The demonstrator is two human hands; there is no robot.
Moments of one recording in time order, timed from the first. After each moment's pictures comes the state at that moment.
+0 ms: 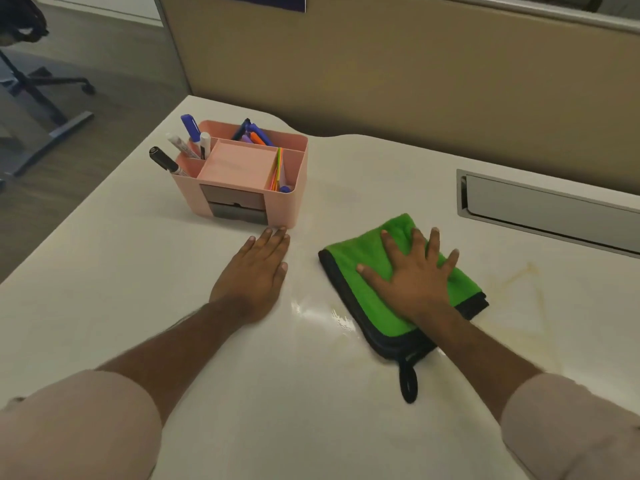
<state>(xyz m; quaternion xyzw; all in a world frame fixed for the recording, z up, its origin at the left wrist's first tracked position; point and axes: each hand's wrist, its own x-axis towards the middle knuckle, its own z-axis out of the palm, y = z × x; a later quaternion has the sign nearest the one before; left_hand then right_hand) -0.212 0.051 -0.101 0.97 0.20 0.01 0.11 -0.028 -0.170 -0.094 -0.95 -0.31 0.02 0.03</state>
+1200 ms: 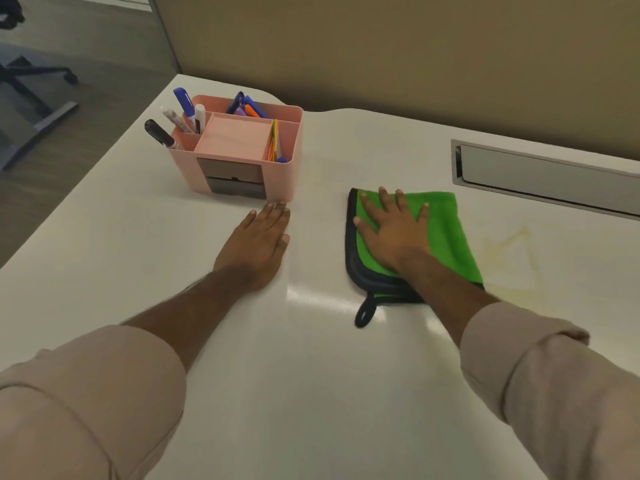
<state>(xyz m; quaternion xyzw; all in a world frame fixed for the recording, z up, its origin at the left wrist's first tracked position) -0.214 0.053 -0.101 0.98 0.18 0.00 0.11 -0.025 -0.143 -0.087 -0.93 -0.35 0.07 0.02</state>
